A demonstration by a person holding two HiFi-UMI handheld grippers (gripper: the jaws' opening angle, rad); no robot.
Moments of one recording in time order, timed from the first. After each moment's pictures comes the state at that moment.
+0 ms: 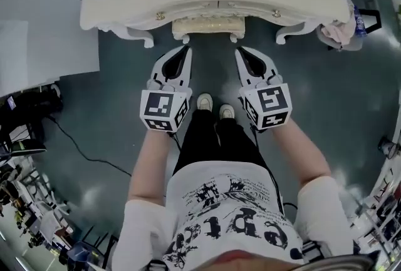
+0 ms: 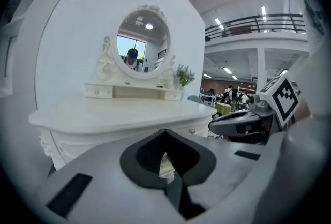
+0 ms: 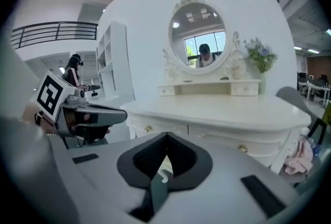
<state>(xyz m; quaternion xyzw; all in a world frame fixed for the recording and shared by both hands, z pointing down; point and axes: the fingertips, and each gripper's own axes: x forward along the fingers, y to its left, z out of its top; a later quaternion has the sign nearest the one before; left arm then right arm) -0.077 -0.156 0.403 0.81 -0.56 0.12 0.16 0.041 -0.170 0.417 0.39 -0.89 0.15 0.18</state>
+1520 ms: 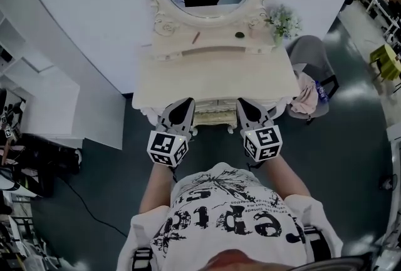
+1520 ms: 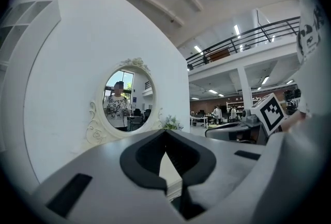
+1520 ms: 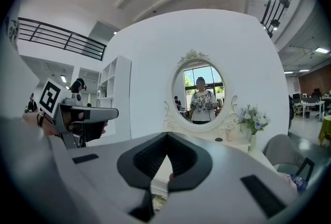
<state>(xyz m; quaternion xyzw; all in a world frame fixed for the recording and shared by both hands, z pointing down) -0.081 -0.149 0.084 0.85 -0.53 0.02 0.02 0.057 -0.174 0.117 0.43 -0.90 0.05 0.05</state>
